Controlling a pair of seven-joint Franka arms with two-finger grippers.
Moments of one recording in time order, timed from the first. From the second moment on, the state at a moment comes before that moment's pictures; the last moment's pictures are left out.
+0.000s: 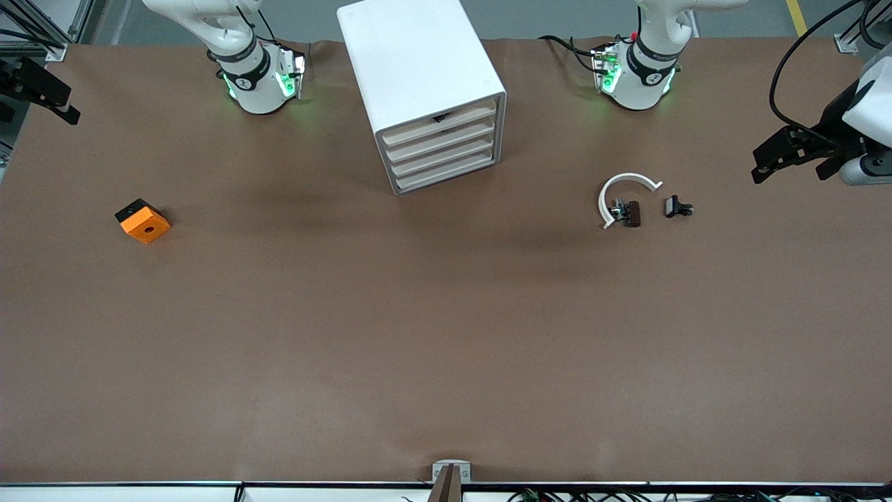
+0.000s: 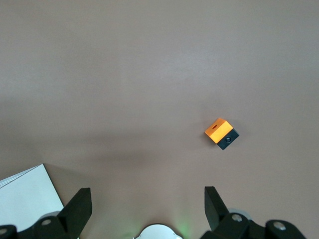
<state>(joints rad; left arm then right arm) -0.05 -0.06 -0.02 -1.60 0.01 1.59 -0.12 -0.01 -0.20 -0.05 -1.61 -0.01 1.41 -0.01</state>
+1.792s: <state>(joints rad) -0.27 0.37 -0.13 -1.57 0.00 1.64 -0.88 -0.01 -0.08 -0.04 -1.62 -0.01 1.43 -0.01</state>
